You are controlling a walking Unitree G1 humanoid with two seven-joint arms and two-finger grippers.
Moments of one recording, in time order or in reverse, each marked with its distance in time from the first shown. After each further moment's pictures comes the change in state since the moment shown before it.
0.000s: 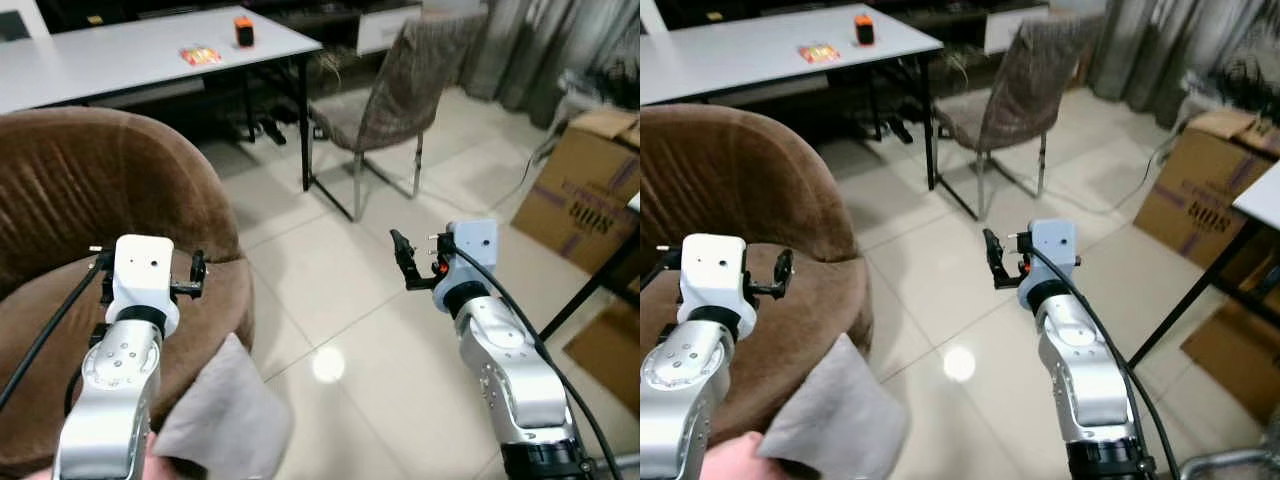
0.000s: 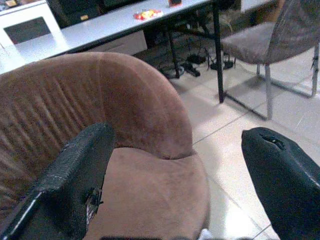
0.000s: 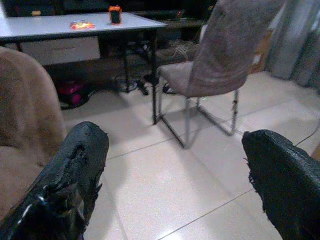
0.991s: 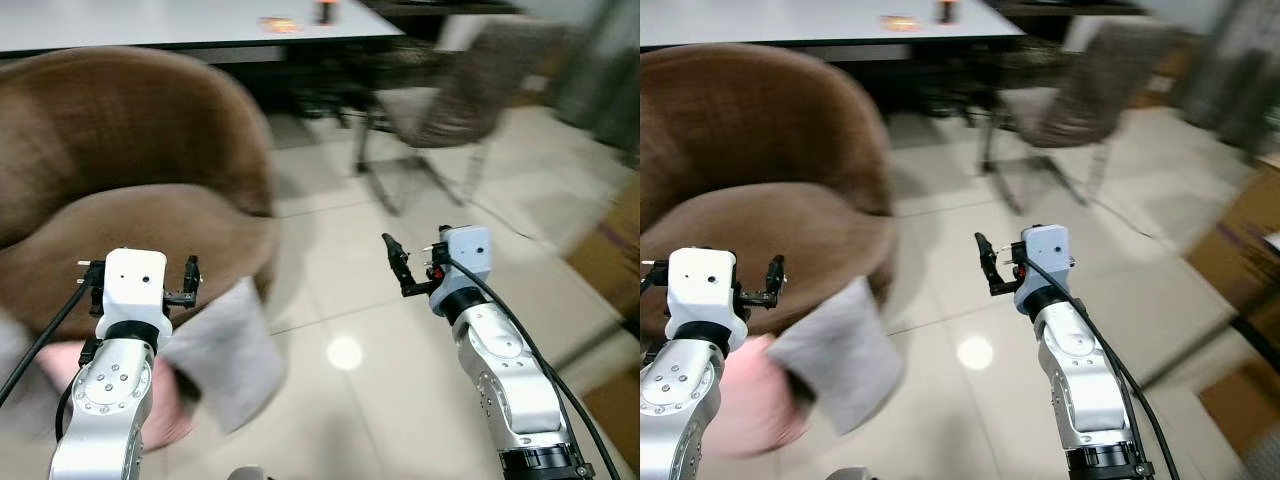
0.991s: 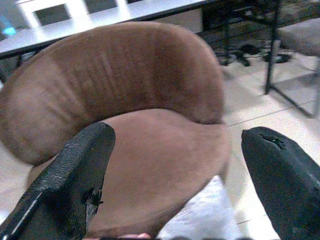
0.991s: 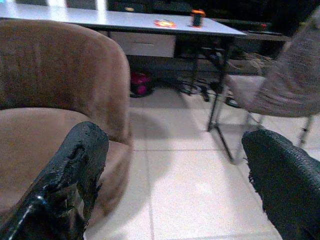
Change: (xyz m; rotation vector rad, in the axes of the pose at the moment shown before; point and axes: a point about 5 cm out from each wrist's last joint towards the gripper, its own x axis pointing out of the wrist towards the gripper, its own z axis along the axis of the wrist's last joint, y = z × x) left arm -0.013 0.004 -0.005 0.023 -0.047 0.015; right arm -0.002 0.002 -0.006 -0.016 -0.068 0.083
